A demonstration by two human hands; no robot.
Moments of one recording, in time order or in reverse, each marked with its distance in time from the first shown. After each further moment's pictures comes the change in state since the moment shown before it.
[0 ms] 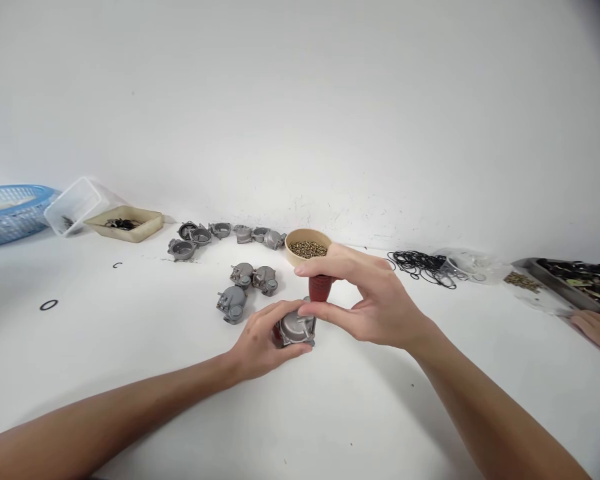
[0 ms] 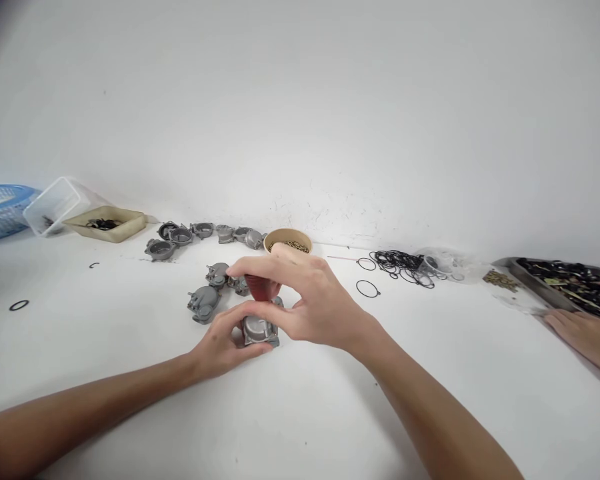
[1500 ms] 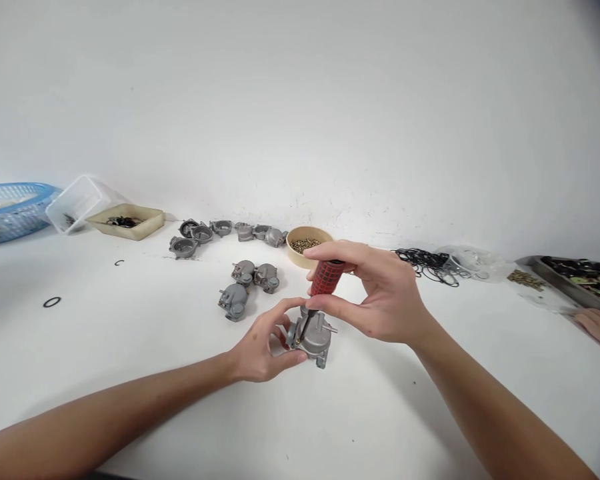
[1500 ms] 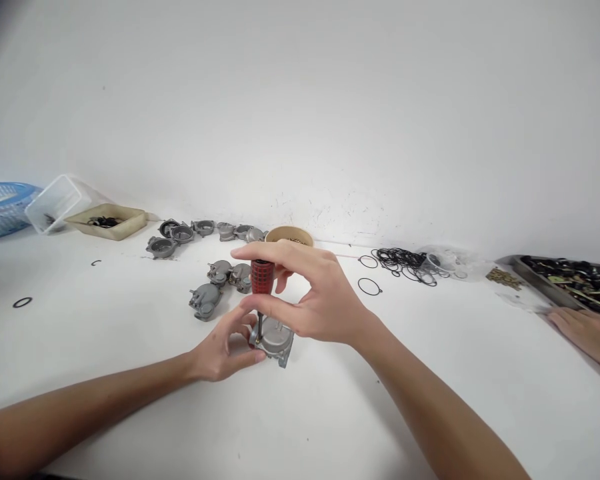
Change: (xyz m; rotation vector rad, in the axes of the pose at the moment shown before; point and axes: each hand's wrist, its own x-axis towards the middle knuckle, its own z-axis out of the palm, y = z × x) left_hand -0.011 -0.004 -0.003 -0.256 -0.136 -0.075; right_hand 0.003 -0.001 0.003 0.172 0.074 -0.001
